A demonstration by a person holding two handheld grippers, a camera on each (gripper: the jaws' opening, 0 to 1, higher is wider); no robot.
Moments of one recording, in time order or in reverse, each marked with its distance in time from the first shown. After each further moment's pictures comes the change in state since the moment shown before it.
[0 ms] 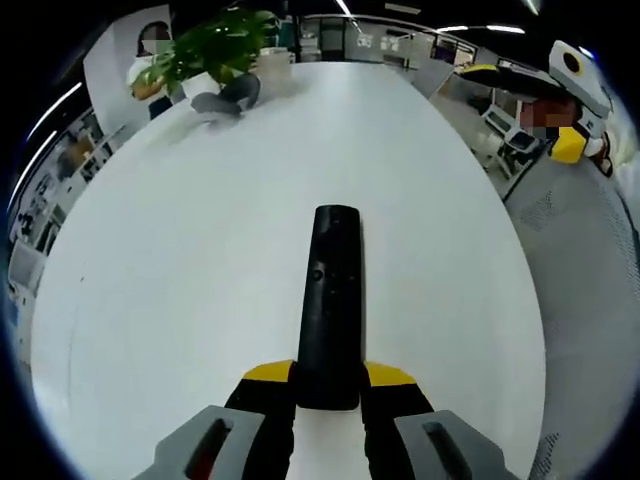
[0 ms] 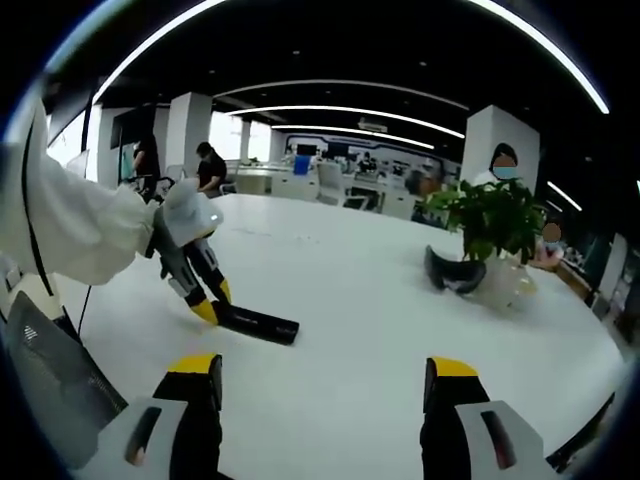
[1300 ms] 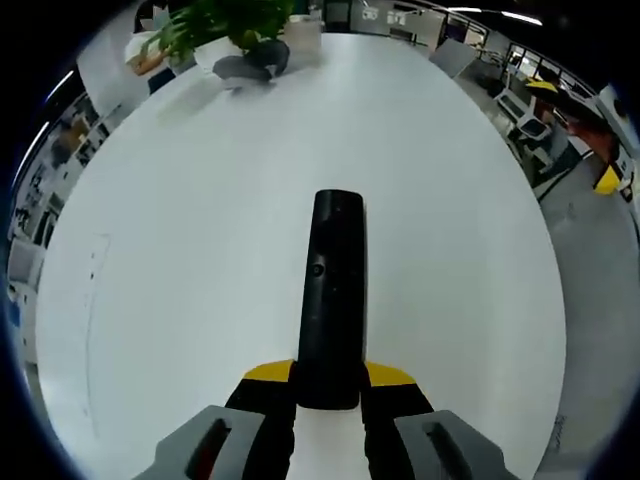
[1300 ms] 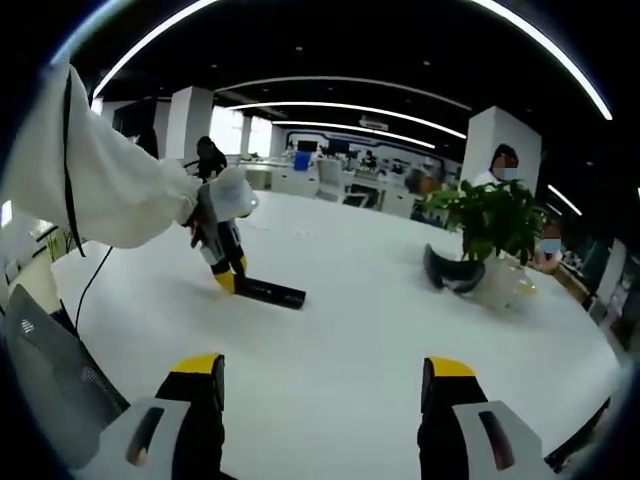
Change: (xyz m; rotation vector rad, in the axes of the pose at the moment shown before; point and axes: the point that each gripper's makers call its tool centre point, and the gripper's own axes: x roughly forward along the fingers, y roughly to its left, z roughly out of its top) left arm 0.004 0.072 0.001 -0.016 0.147 -0.005; right arm 0.001 -0.002 -0.003 -0.020 0.018 -0.010
